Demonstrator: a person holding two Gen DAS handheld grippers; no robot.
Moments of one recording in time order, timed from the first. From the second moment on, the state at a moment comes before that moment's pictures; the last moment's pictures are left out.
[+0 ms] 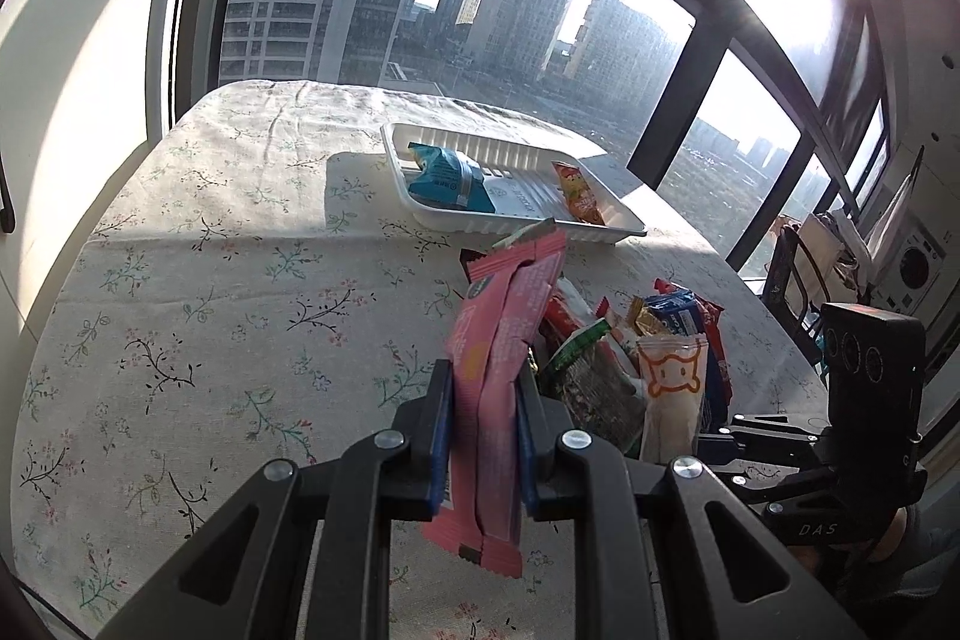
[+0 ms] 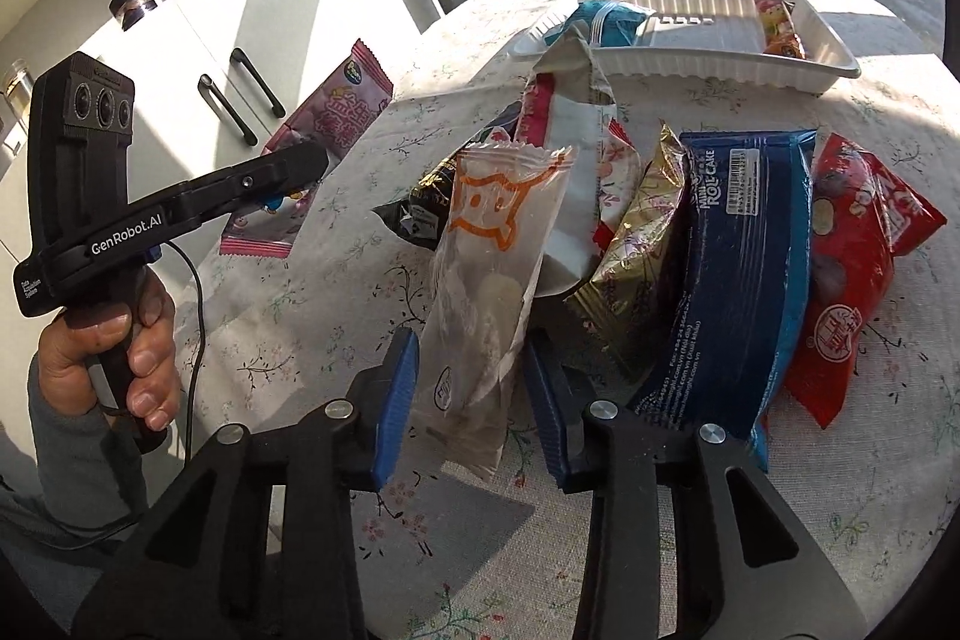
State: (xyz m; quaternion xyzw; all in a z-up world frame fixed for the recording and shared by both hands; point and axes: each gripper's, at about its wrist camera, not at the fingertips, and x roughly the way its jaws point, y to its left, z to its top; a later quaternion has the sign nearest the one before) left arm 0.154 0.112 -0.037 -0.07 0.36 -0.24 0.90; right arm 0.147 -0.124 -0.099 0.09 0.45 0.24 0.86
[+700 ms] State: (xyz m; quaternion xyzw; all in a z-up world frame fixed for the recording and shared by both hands) left arm 0.155 0.110 -0.026 -0.09 0.35 -0.25 0.90; right arm 0.126 -0.158 -0.072 0.13 0.42 0.28 0.85
